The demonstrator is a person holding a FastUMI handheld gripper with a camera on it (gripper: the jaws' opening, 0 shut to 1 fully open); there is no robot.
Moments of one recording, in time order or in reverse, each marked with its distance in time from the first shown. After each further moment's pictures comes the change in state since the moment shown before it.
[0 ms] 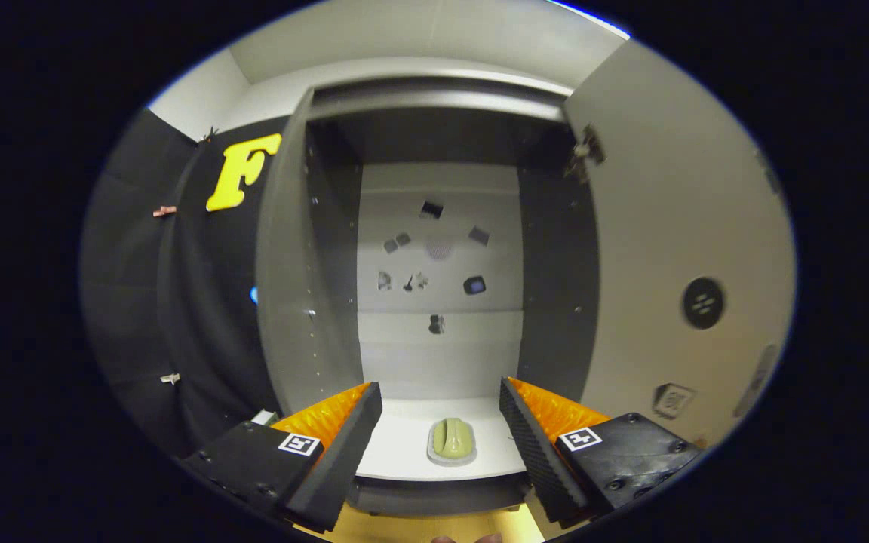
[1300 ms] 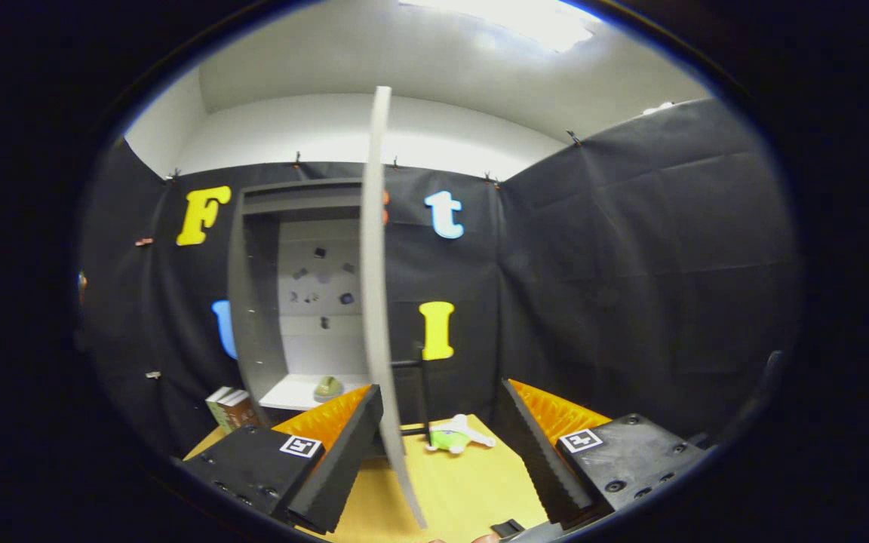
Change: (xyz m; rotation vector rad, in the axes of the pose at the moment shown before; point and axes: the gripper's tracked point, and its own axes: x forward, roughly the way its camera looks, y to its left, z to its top) arm -0.283 -0.277 0.001 0.019 -0.017 -0.301
